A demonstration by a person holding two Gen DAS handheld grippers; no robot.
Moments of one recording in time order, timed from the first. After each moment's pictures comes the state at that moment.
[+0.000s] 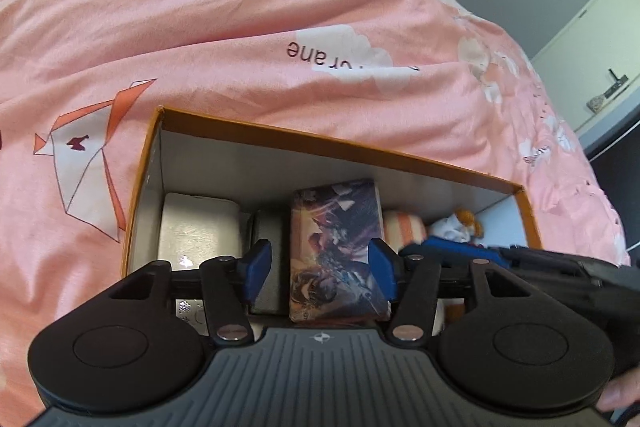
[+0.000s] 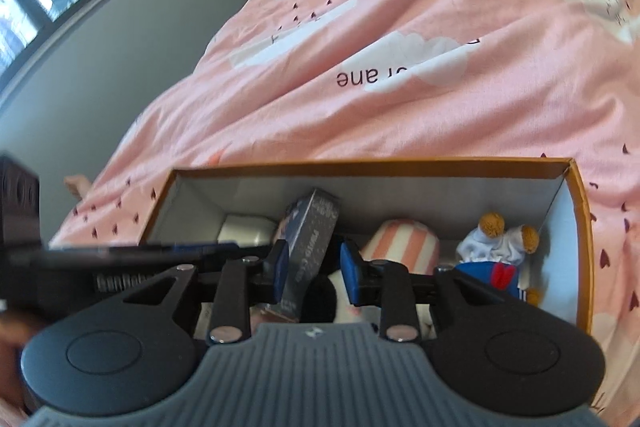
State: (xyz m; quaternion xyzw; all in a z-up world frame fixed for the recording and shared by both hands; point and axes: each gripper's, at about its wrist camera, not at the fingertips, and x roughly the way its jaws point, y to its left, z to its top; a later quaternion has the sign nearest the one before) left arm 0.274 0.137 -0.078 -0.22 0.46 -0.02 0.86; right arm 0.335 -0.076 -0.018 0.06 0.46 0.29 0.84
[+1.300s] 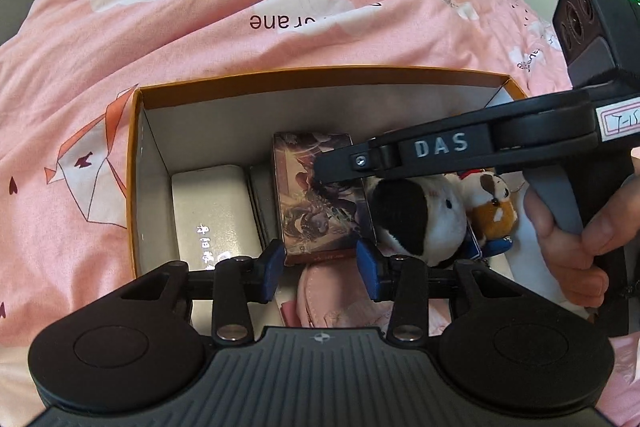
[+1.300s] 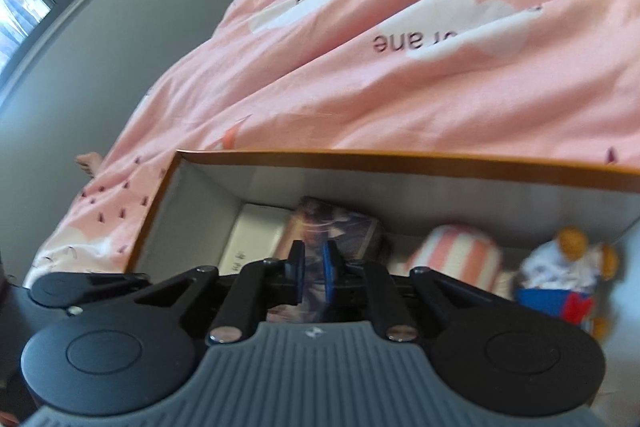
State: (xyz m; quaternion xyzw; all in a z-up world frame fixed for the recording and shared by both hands) left arm 0.244 0.111 -0.079 -0.07 0.49 -0.07 0.86; right arm 0.363 -0.042 -0.047 0.07 0.50 0.33 0.80
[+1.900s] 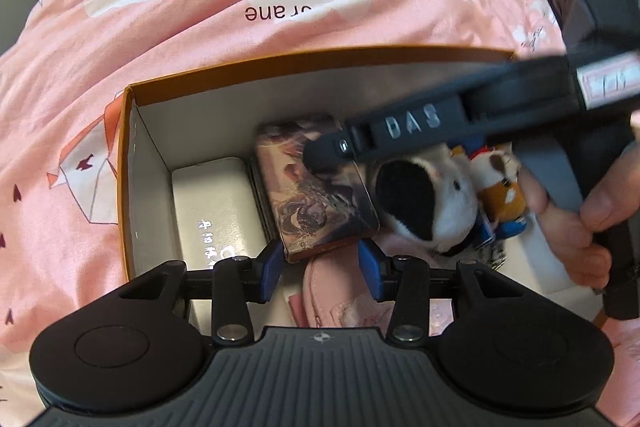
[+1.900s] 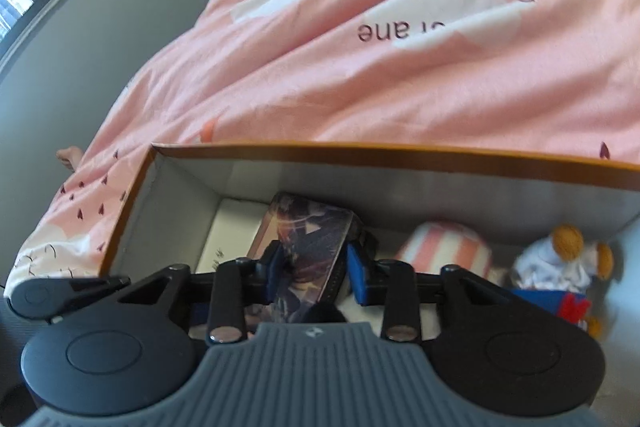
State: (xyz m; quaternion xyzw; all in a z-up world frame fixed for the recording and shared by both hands) left arm 0.243 0.100 -0.084 -0.03 0.50 -0.06 0.86; right arm 0.368 -0.038 -0.054 0.06 0.50 0.31 0.81
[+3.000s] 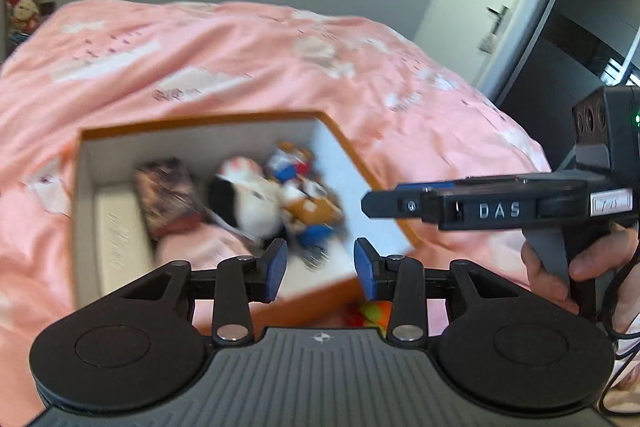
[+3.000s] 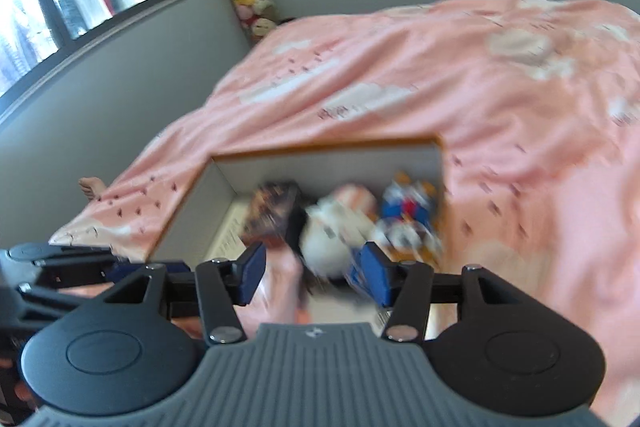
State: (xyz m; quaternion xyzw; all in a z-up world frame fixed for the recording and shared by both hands) left arm 0.117 0.033 -0.003 -0.09 0.38 -0.17 0.91; right arm 0.194 -0.179 0.031 0.06 0.38 0.25 0.89
